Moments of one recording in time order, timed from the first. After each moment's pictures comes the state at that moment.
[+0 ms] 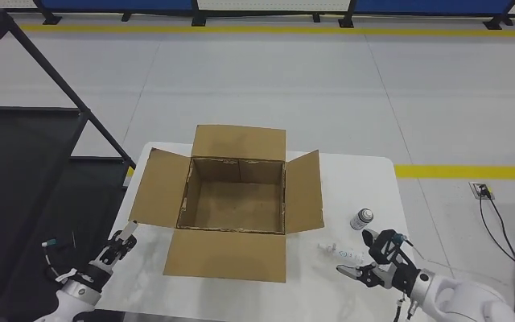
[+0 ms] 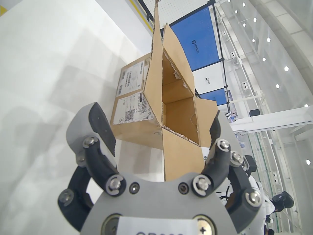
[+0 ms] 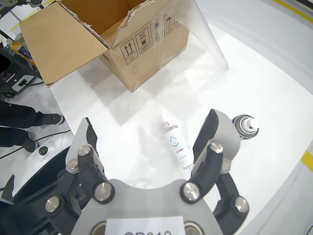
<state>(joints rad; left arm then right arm) 1.61 -1.14 -1.88 -1.78 0.03 -0.25 -0.46 -1.50 -1.20 1.74 -1.96 -0.94 -0.78 0.68</state>
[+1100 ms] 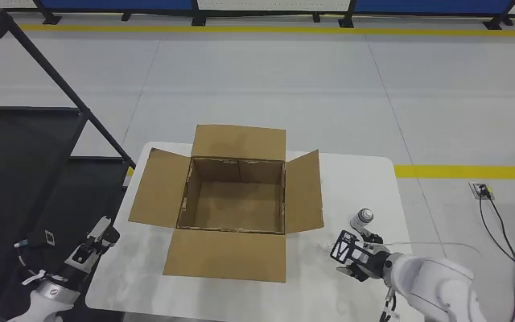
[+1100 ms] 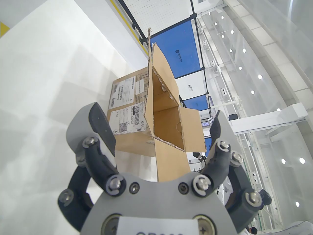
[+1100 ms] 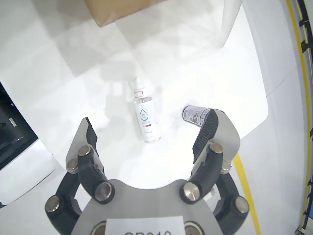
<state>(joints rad) 1.56 -1.12 -1.97 -1.67 -0.15 -0.35 -0.58 -1.30 -1.17 1.50 -1.97 -1.38 -0.80 1.01</state>
